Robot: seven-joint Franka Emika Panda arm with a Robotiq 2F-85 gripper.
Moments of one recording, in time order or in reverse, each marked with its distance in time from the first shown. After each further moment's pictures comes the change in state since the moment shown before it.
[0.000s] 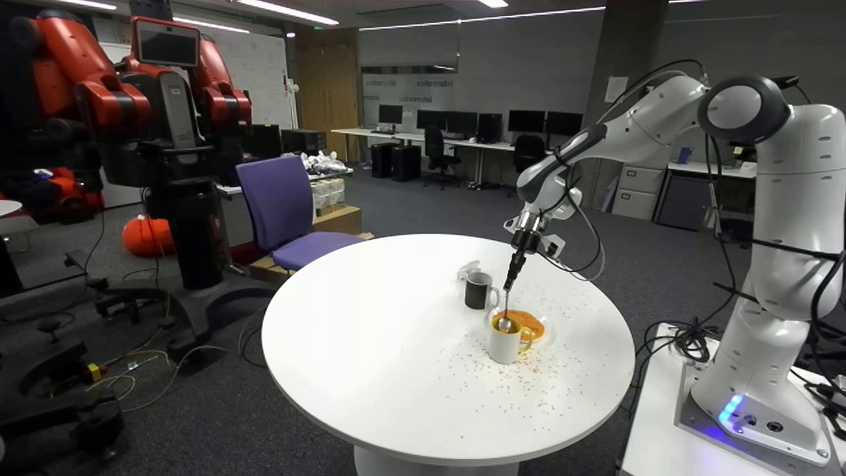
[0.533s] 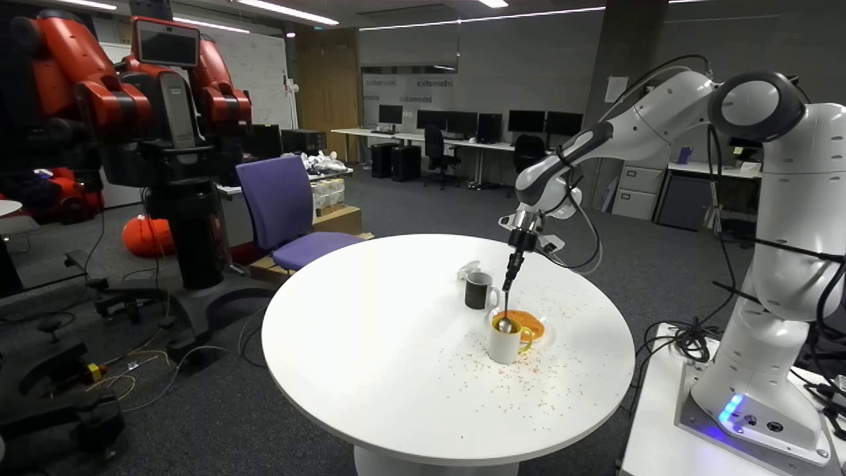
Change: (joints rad) arm 0.032 -0.039 0.037 -0.028 -0.107 0.094 0.000
